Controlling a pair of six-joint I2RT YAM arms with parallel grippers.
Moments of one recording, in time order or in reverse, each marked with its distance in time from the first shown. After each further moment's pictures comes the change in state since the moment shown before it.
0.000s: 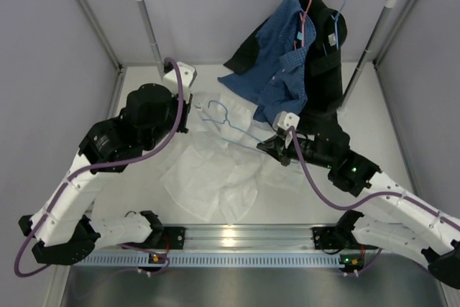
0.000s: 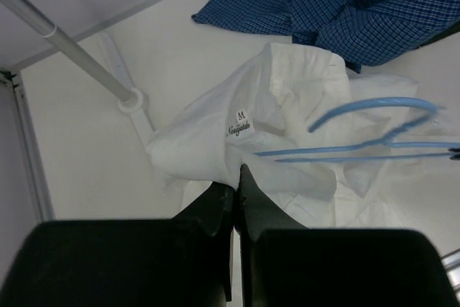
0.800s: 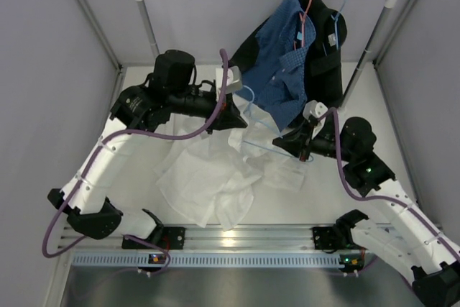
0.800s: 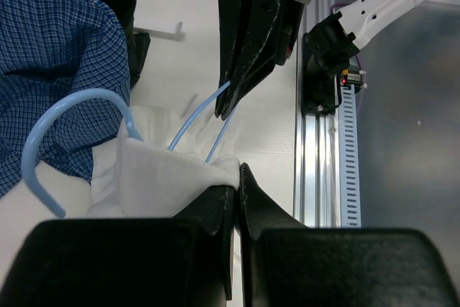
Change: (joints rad) left arm 0.159 0.282 0.208 0.023 1.164 0.348; right arm -0.331 -0.153 -0.129 0.117 -0.363 0.227
